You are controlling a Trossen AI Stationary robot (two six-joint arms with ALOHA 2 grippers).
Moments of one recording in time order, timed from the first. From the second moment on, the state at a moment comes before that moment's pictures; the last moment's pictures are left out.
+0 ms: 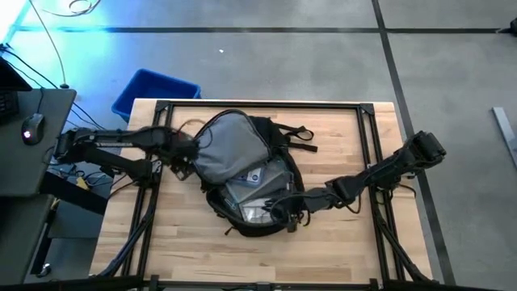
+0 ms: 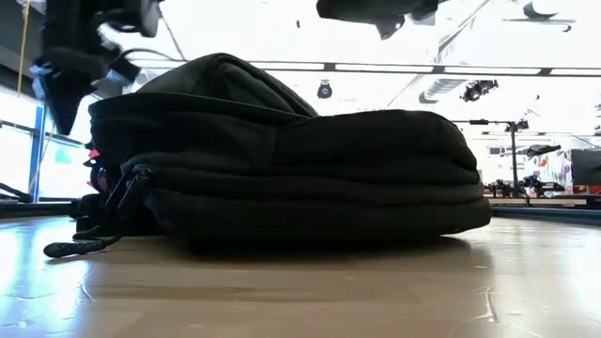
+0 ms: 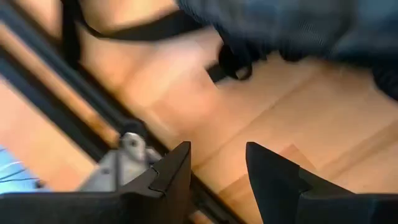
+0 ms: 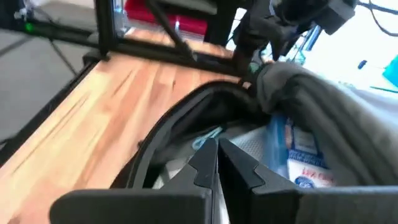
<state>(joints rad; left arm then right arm) 0.09 1.07 0.84 -1.39 -0.16 -0.70 0.42 1.57 0.91 0.28 0.37 -0.06</state>
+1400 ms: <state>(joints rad) 0.00 1.34 0.76 -0.21 -0.44 -0.21 0.34 1.25 0.89 -0.38 0.79 0.45</state>
